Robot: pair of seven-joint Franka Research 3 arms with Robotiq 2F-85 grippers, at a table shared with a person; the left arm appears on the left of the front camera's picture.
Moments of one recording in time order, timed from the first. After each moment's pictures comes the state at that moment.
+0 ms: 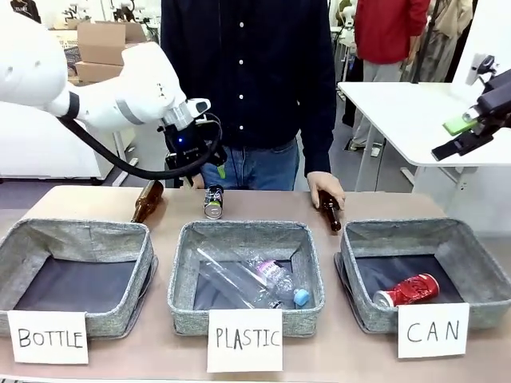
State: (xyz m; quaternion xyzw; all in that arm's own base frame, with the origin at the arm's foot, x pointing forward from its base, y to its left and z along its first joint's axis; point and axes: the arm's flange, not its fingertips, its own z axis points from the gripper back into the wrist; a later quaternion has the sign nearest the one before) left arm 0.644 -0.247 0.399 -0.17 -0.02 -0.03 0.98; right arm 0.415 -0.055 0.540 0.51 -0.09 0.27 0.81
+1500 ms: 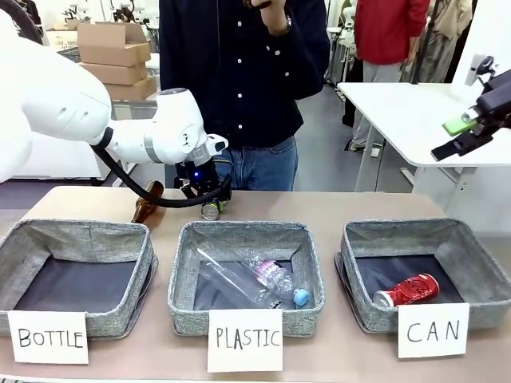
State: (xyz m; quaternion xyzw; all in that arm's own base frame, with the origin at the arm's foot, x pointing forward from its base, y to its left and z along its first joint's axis) left arm 0.653 -0.279 0.314 -0.10 -0.06 -0.08 0.99; right arm 0.415 -0.055 0.540 0.51 -0.09 0.27 0.81
